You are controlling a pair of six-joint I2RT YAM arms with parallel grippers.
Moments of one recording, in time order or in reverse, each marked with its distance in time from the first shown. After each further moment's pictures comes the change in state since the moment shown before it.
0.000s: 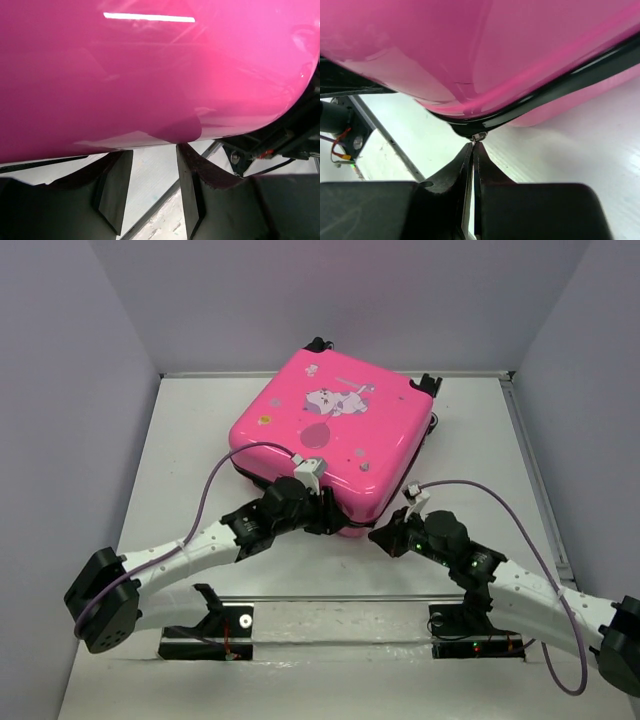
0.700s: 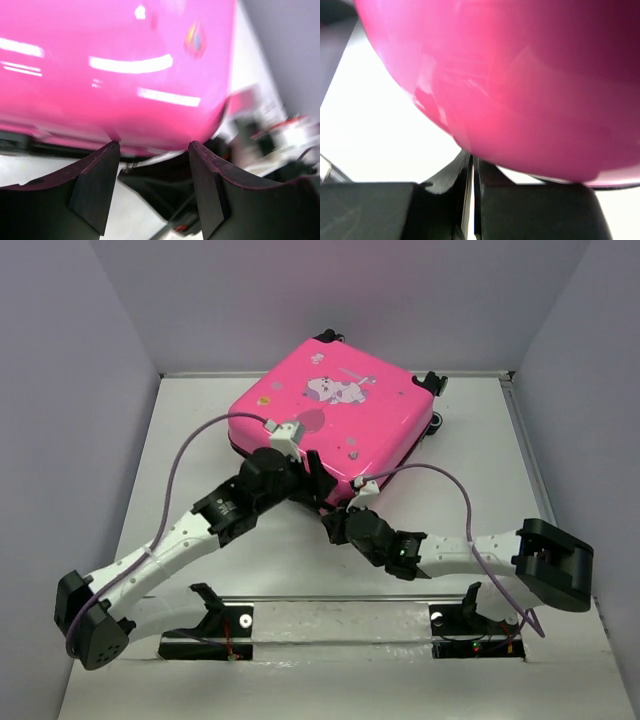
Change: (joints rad) left arm 0.054 -0.042 0.195 -0.228 -0.120 0.088; right arm 0.380 0.614 0.360 0.187 0.634 0.212
